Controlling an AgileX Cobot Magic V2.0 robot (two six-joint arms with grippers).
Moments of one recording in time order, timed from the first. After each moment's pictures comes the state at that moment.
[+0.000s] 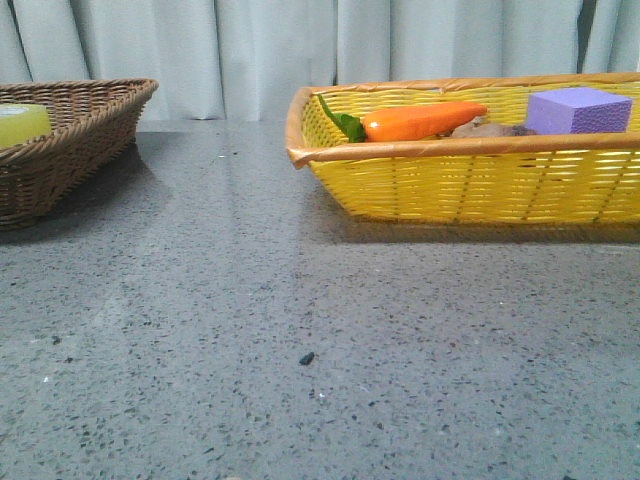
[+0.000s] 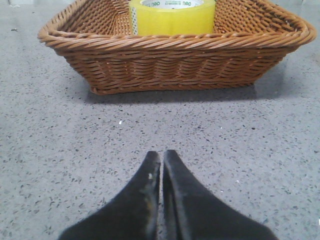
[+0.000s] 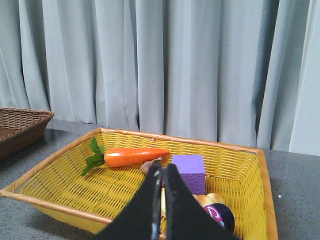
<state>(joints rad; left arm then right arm) -0.06 -0.01 0.00 0.07 0.33 -0.11 0.80 -0.02 -0.52 -0.91 0.75 0.65</state>
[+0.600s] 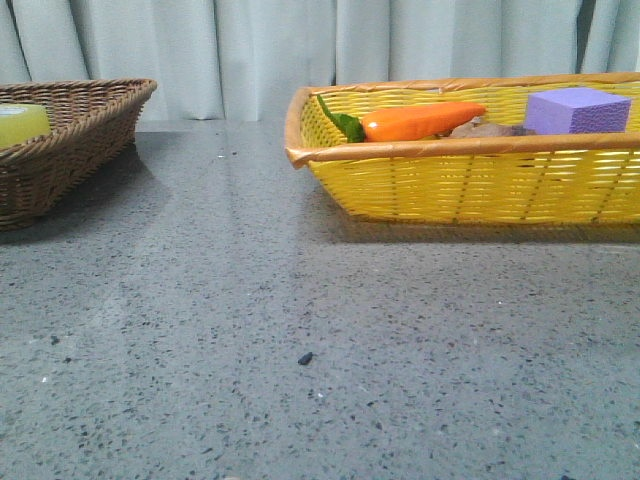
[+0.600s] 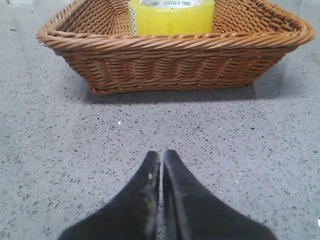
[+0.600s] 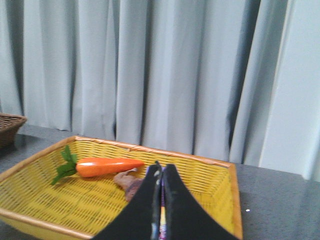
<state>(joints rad) -0.06 -0.01 0.00 0.07 0.33 -0.11 0.80 -0.02 -0.51 -1.02 0.76 0.65</state>
